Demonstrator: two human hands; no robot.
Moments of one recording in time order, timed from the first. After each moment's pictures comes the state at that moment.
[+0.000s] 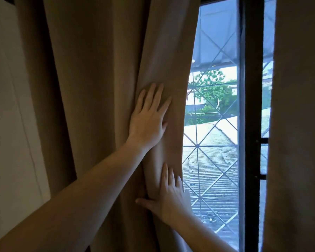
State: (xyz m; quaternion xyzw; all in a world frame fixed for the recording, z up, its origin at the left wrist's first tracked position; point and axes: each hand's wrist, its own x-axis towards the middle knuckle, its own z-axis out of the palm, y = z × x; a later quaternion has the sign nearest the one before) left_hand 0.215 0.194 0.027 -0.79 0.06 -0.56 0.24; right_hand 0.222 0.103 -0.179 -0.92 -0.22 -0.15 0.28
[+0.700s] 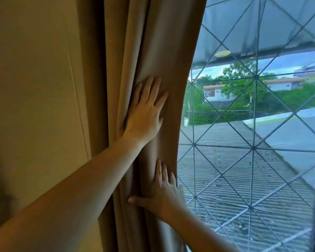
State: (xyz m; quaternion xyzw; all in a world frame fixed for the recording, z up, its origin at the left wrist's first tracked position) left_hand 0.195 0.365 0.031 -0.79 -0.03 -0.53 0.29; right_hand 0.205 0.271 -0.167 -0.91 -0.31 -0.09 0.27
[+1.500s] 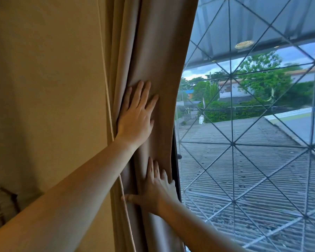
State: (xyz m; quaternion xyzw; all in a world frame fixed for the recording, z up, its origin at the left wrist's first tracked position) left_hand 0.158 0.507 0.024 -0.79 -0.10 -0.50 0.36; right_hand 0.176 0.416 -0.150 -0.88 -0.39 -0.03 0.28
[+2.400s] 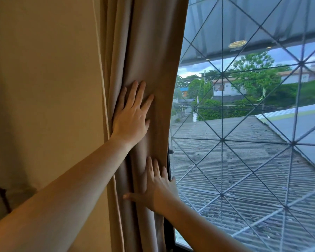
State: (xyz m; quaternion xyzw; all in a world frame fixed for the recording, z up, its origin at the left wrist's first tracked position) left_hand 0.153 0.494 0.012 -0.80 -0.10 -0.49 0.34; right_hand 0.176 0.387 -0.162 -0.89 -0.38 -0.06 0.24
